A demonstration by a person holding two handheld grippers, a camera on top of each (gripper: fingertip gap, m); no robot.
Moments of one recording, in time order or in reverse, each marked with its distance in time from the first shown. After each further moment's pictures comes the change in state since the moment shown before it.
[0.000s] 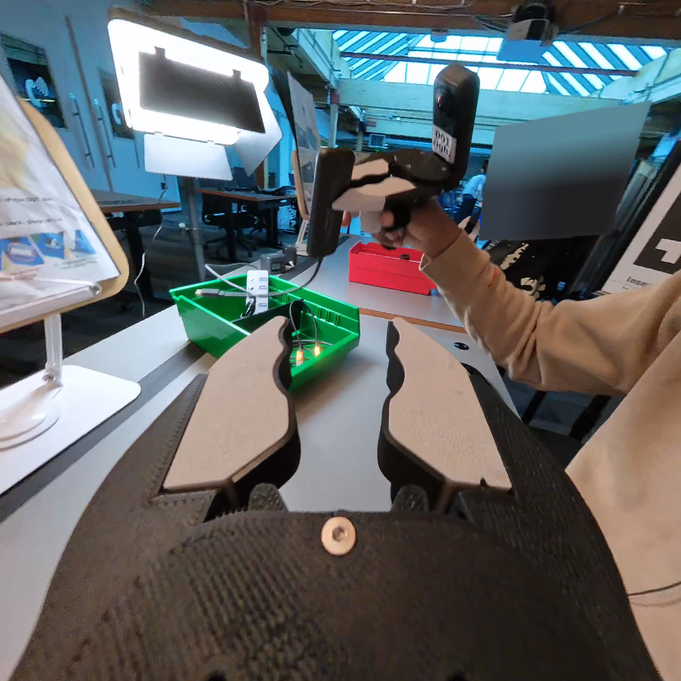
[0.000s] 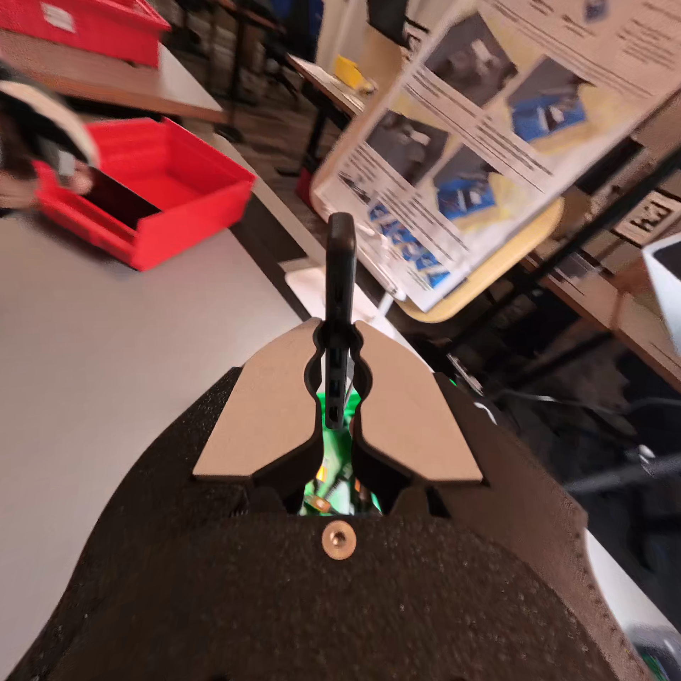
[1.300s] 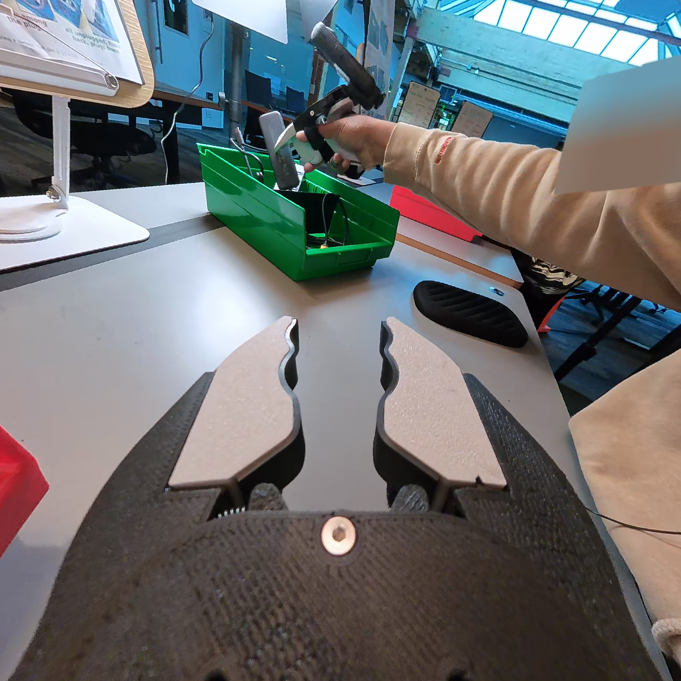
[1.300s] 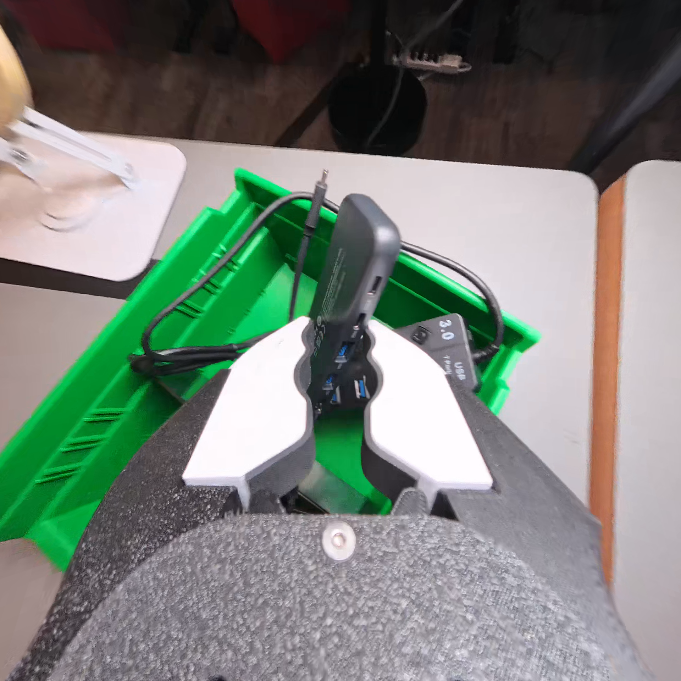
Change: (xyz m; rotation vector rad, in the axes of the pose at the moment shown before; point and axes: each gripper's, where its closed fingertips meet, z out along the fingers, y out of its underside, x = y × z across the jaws) left arm -0.009 0.125 -0.038 -0.123 -0.147 -0.157; right arm 0.170 0.254 0.087 -0.564 0.303 0.763
